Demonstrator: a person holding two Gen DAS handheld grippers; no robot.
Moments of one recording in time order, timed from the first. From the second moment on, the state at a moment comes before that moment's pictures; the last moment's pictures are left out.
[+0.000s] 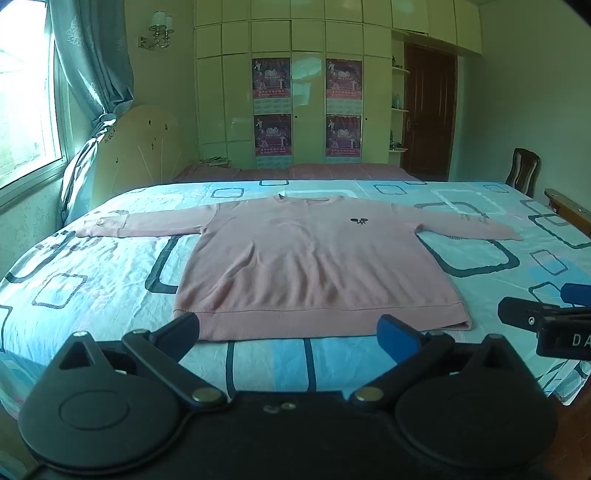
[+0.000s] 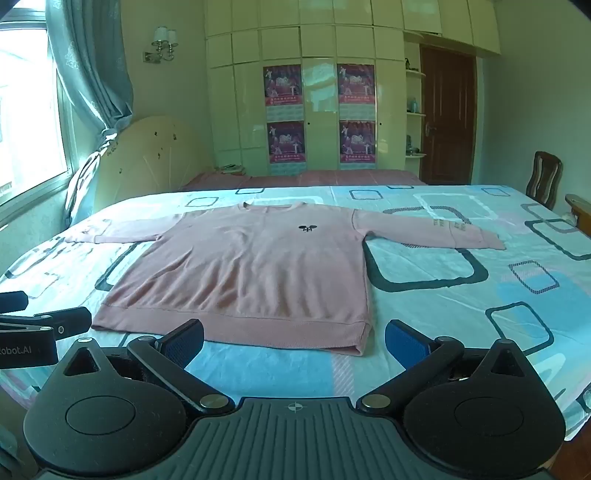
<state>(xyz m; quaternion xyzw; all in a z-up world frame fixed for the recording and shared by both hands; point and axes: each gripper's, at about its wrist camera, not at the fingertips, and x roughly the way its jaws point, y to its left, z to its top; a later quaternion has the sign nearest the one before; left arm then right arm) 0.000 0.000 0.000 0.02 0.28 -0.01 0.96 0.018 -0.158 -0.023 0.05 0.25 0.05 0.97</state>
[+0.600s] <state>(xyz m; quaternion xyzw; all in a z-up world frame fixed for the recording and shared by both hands) 0.001 0.001 0.000 0.02 0.27 -0.01 0.96 0.011 -0.159 -0.017 0.04 0.25 0.05 0.97</state>
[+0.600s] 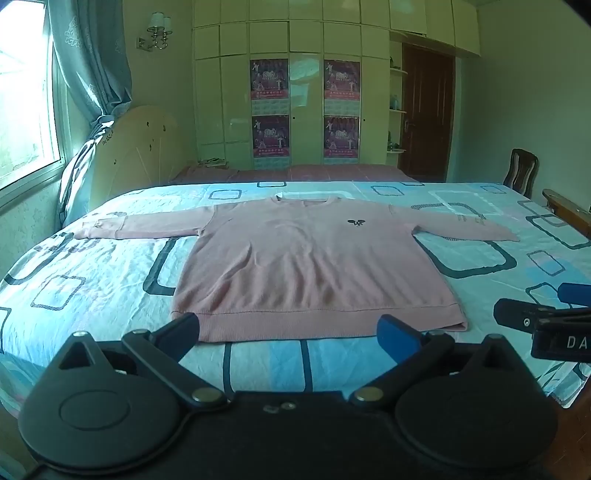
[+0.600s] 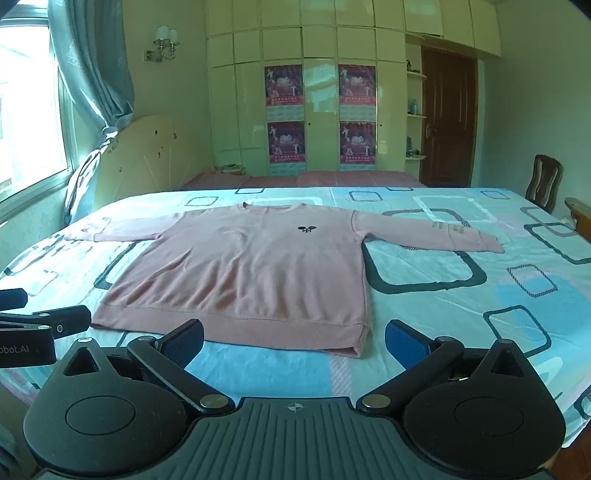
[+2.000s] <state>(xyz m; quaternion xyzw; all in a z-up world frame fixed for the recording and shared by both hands) 0.002 0.002 0.003 0.02 0.27 -0.01 0.96 0.017 -0.158 -0.018 0.04 0.25 0.05 0.97</state>
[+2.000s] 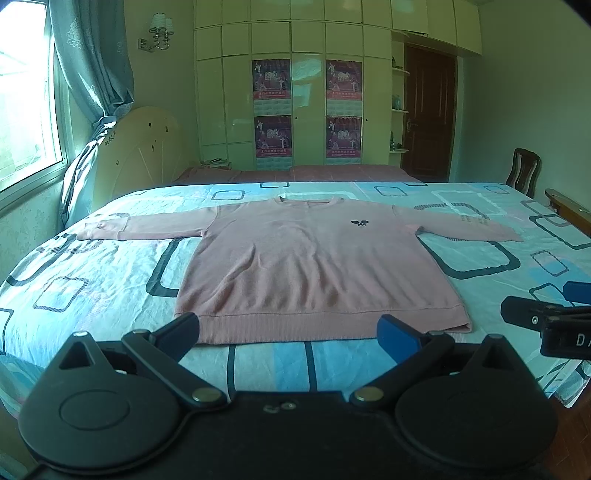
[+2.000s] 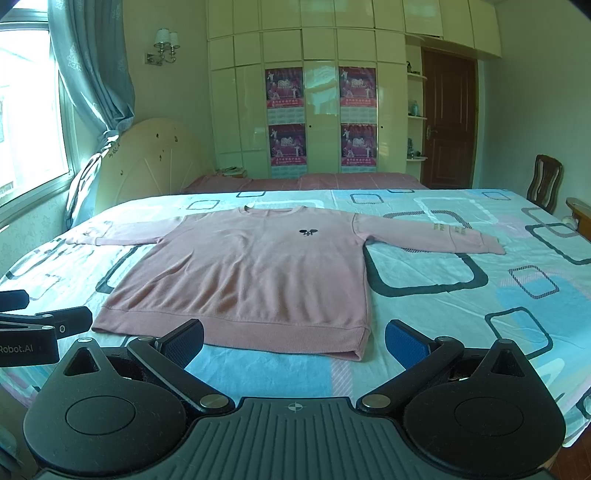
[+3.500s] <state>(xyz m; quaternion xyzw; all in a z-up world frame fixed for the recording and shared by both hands) 0.005 0.005 0.001 0.03 0.28 0.00 0.96 0.021 -0.159 -0.019 0.04 0.25 0.05 0.97</state>
